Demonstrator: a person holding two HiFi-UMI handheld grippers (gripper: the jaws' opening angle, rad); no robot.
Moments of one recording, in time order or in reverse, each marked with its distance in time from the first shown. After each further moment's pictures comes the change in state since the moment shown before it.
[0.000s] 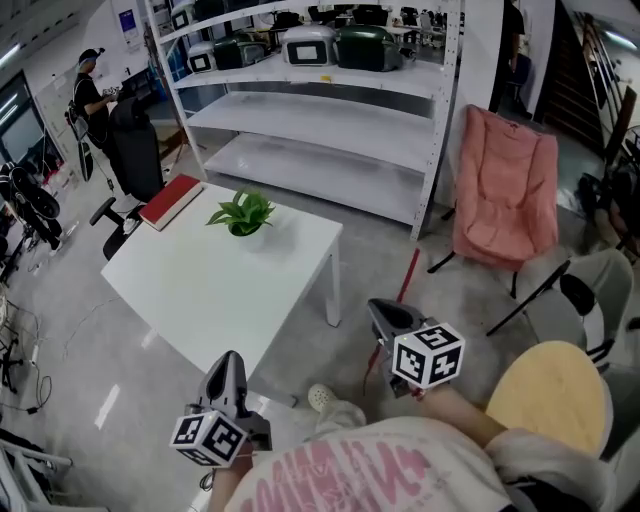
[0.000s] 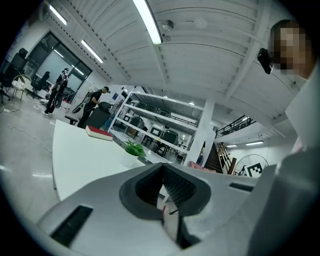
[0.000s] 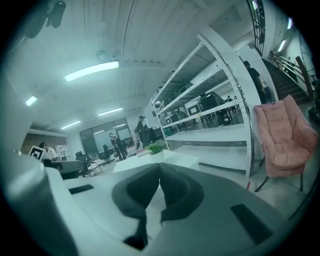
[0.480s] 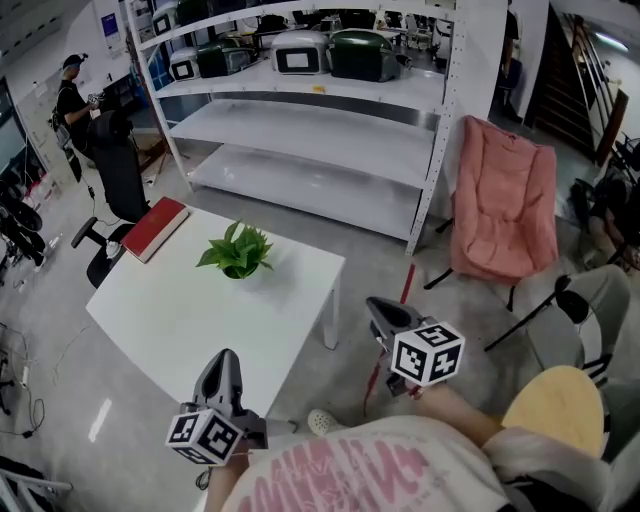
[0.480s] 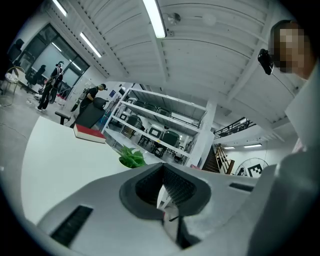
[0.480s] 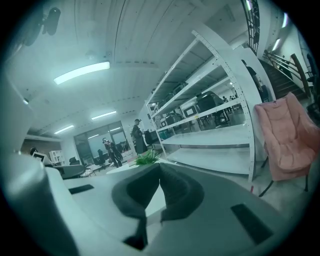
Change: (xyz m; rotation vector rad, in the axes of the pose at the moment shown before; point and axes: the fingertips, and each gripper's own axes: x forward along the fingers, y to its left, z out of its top) left arm 0.120 0.045 0.044 -0.015 0.005 -0.050; right arm 0.099 -0.043 0.056 0.042 -0.028 -0.039
